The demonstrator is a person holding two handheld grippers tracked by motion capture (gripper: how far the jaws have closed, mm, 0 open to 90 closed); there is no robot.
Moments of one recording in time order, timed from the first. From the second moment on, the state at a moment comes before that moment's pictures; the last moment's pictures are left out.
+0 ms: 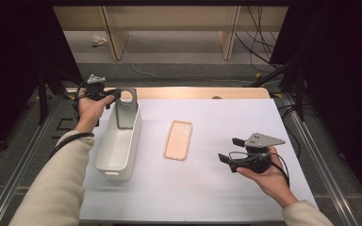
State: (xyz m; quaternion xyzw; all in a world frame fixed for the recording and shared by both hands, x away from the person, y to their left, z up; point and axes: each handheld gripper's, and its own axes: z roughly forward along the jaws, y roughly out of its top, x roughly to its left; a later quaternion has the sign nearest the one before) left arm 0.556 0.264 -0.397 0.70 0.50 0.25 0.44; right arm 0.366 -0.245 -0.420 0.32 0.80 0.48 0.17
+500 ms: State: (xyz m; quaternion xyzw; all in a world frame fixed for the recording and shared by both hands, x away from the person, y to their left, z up) left arm 0.551 0.264 -0.388 0.69 0.52 0.26 0.43; right arm 0.366 -0.244 -0.420 0.32 0.80 0.48 0.17
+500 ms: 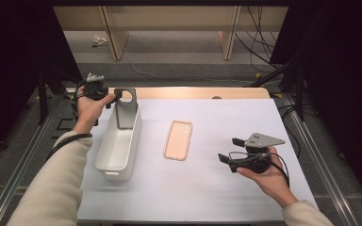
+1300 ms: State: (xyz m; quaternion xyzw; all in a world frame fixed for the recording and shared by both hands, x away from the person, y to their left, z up) left arm 0.451 0.255 -0.376 0.71 0.46 0.27 0.45; right arm 0.365 -0.243 -0.420 0.32 0.80 0.48 0.17
